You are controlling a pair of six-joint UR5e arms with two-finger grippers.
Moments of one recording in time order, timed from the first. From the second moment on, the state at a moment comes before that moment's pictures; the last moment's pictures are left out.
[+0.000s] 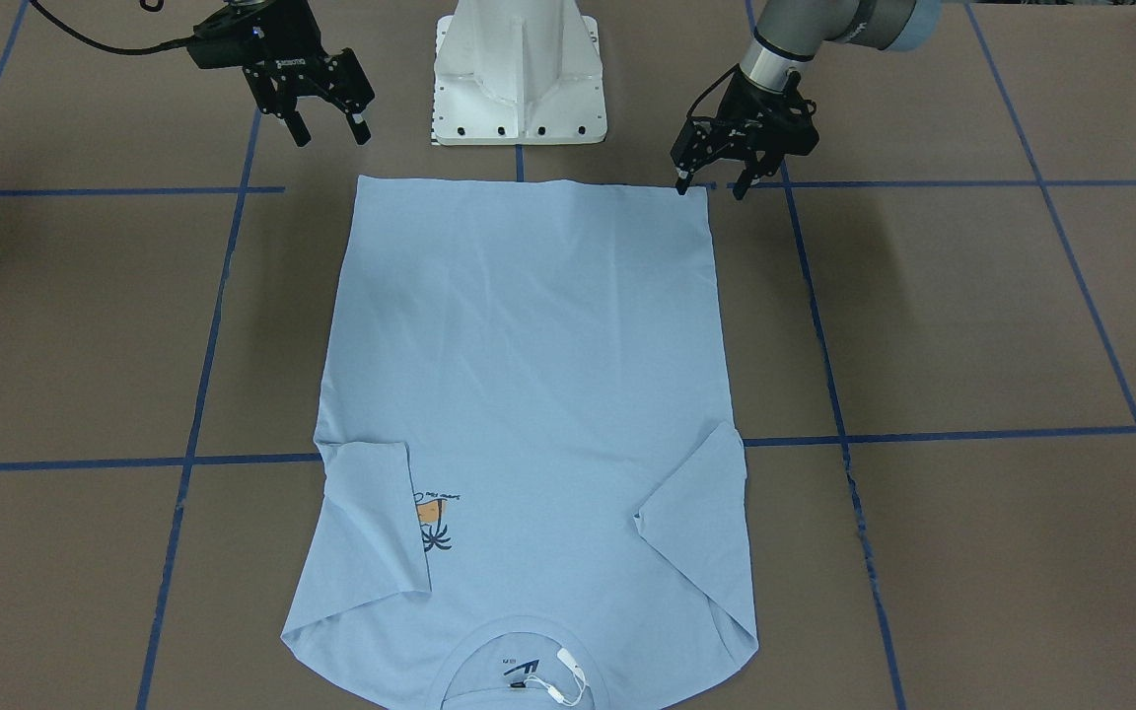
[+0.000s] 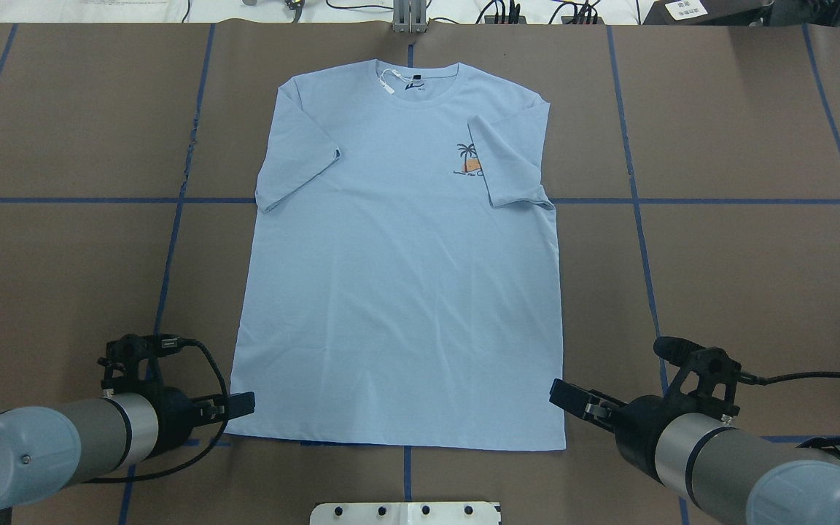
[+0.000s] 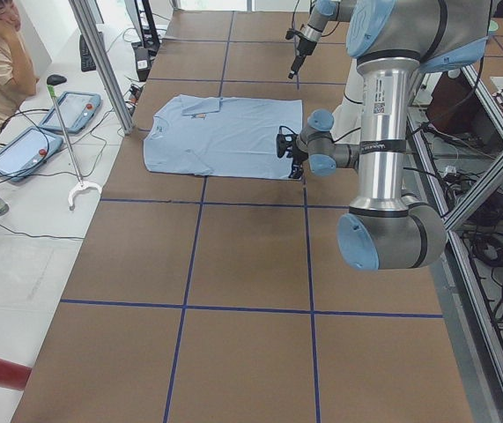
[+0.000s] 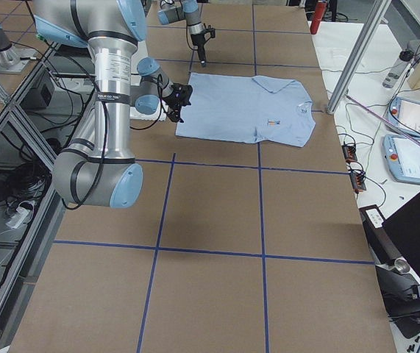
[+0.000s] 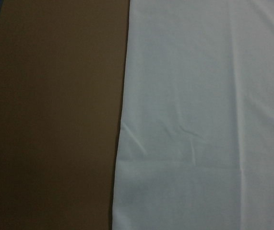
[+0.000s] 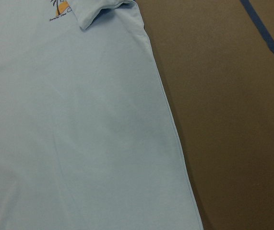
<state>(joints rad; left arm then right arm) -0.17 -1.54 -2.07 -2.14 -1.47 -1.58 0.07 -1.65 2.34 -1.24 1.24 1.85</state>
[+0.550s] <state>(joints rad) -0.11 -1.56 -2.04 -2.14 -1.43 -1.70 0.07 -1.65 2.33 -1.24 1.24 1.85</state>
